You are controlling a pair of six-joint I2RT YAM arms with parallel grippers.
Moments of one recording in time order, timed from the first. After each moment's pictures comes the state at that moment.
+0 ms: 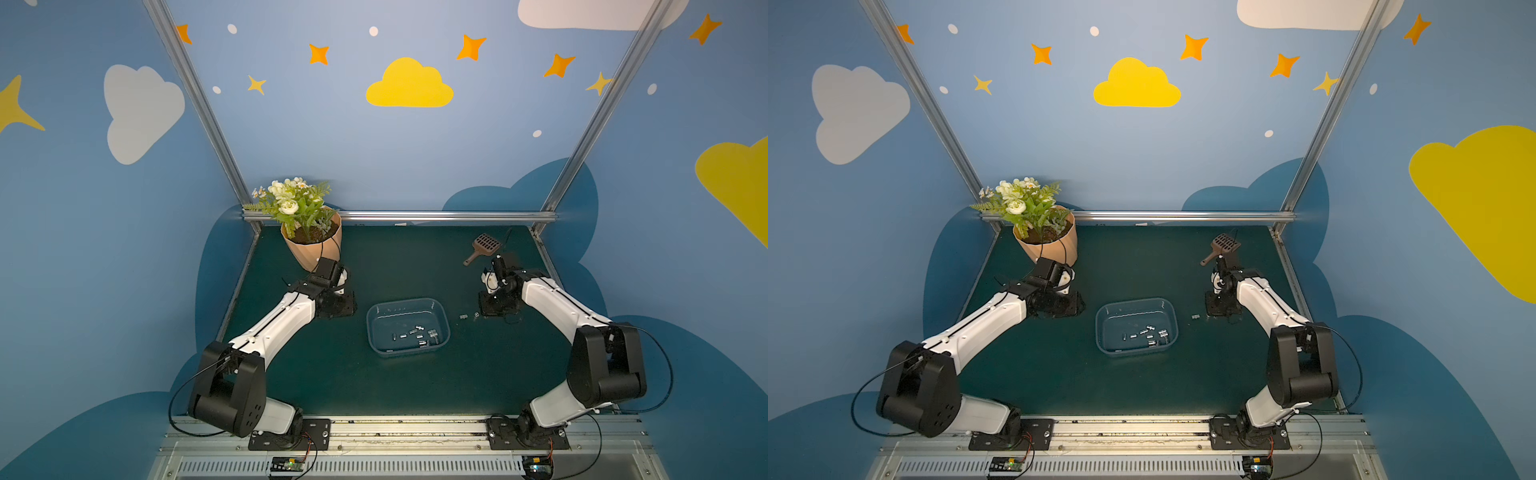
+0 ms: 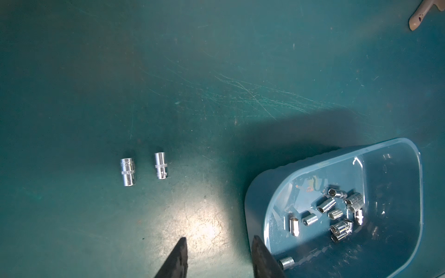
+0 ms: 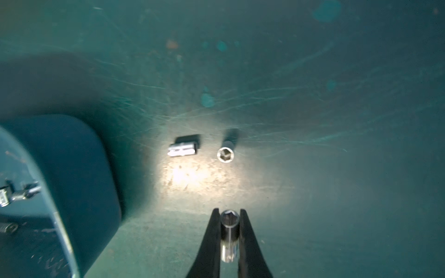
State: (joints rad) left arm -0.30 1.44 0.99 -0.64 0.17 -0.37; right arm 0.19 1.57 1.09 -0.84 -0.09 0.13
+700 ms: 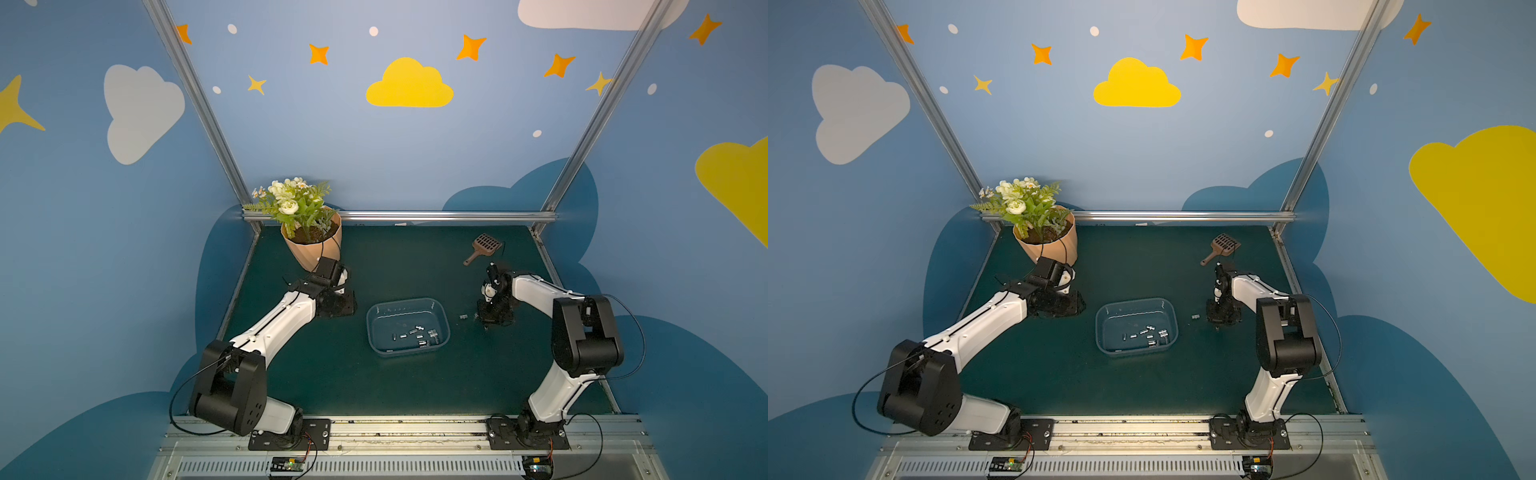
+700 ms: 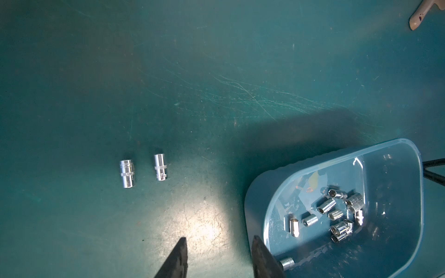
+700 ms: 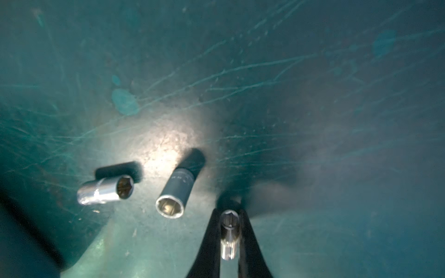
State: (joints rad) left arm -0.30 1.45 0.99 -0.64 0.17 -0.37; right arm 0.16 1.78 1.08 -0.81 -0.07 0.15
